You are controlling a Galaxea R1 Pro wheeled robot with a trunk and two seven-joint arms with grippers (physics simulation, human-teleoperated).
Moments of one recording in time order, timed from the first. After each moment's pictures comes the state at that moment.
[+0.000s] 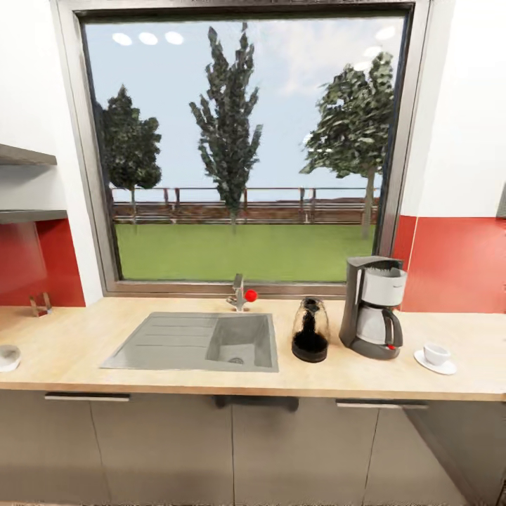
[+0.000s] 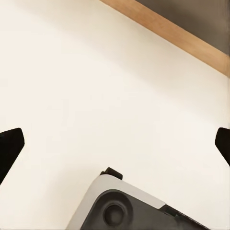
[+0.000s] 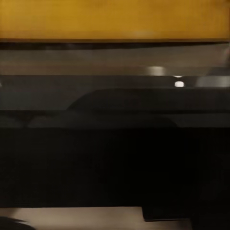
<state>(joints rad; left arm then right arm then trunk) 0.05 0.10 -0.14 -0.14 0.70 -0.43 -0.06 -0.33 -0.14 0.27 0.03 -0.18 -0.22 -0.01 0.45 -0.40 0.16</state>
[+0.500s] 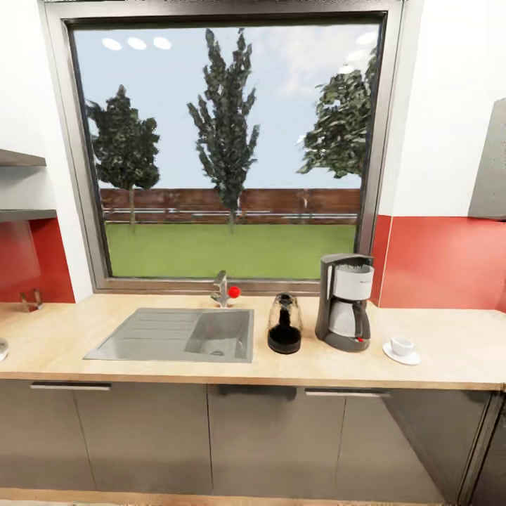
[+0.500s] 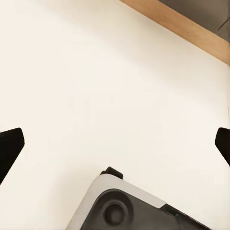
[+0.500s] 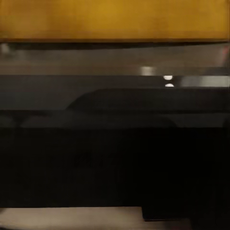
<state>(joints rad) 0.05 0.10 -0.14 -0.14 0.70 -0.43 -0.06 -0.31 -0.14 0.27 0.03 -0.18 -0.22 0.02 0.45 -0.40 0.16</state>
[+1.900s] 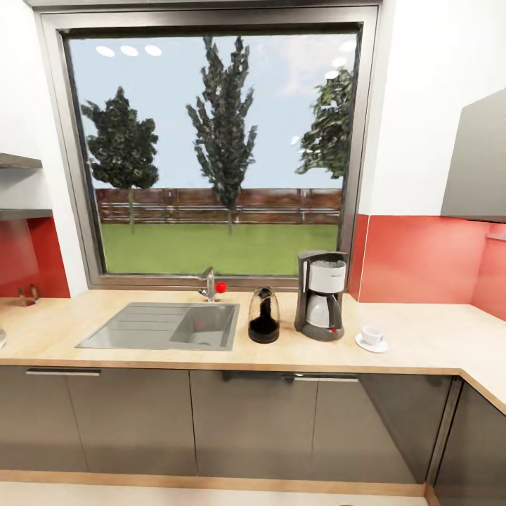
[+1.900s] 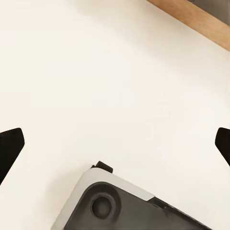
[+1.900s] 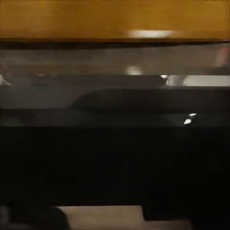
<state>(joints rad) 0.05 0.07 -0.14 -0.14 0.70 -0.43 -0.06 -0.31 -0.04 0.28 -0.10 -0.17 -0.22 0.00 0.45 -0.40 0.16</state>
